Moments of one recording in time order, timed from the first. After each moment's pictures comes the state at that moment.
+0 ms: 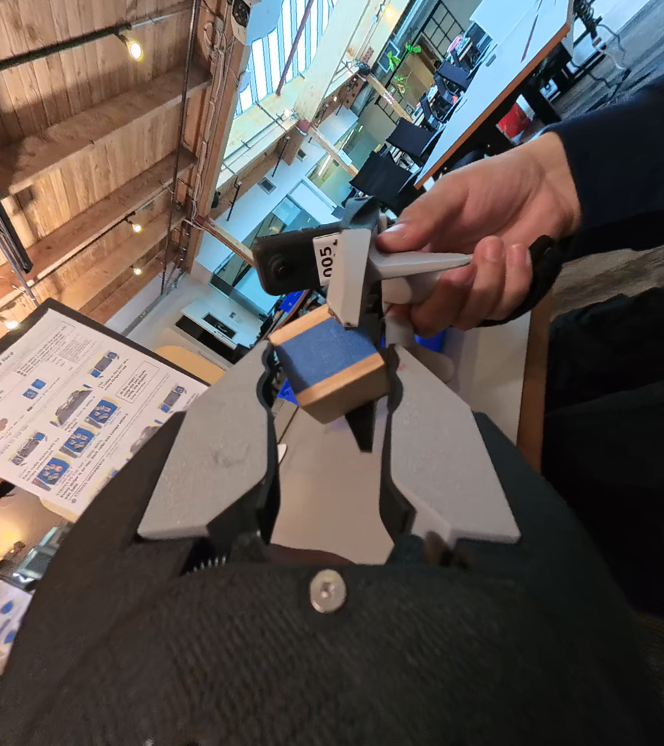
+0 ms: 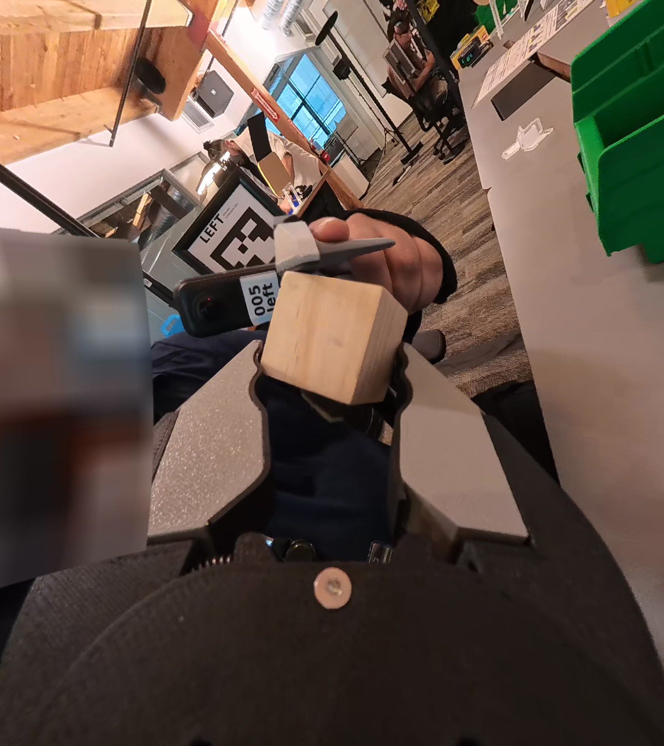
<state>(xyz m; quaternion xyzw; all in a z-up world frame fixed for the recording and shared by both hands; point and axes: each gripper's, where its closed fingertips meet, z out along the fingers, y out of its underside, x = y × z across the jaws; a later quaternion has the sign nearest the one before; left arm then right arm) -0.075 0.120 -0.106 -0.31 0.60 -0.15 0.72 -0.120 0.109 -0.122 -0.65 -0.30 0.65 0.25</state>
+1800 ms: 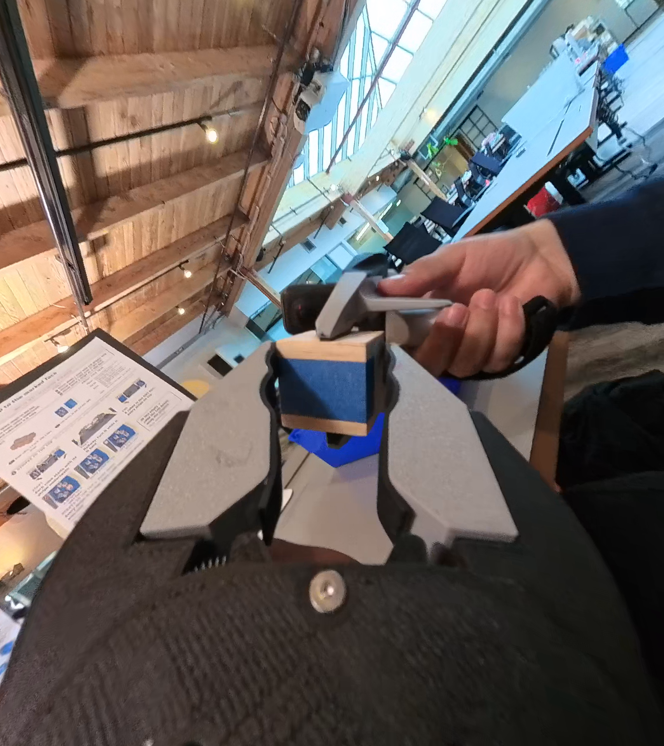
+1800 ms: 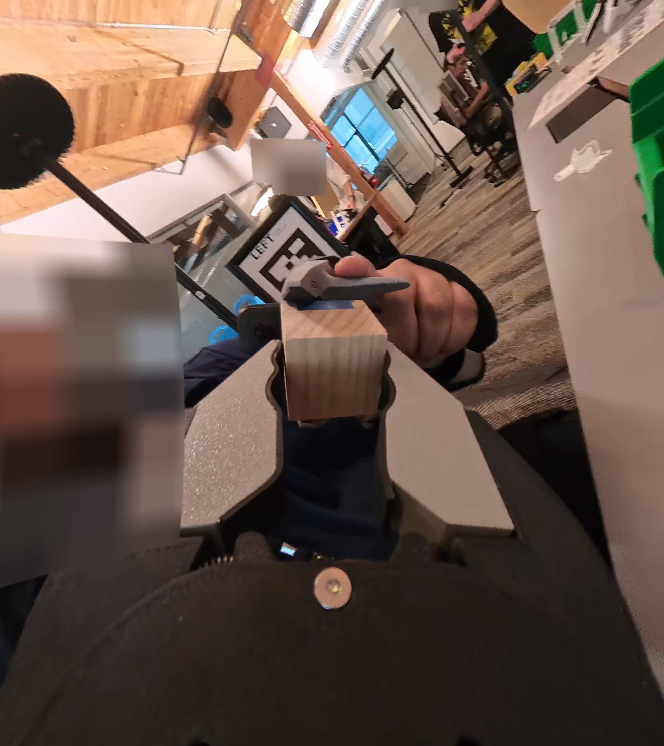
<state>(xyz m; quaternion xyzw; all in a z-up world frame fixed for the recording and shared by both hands) -0.072 0.102 -0.091 -0.27 0.54 -0.20 0.77 -0.112 0.102 -0.104 -0.61 -0.29 0.70 0.24</state>
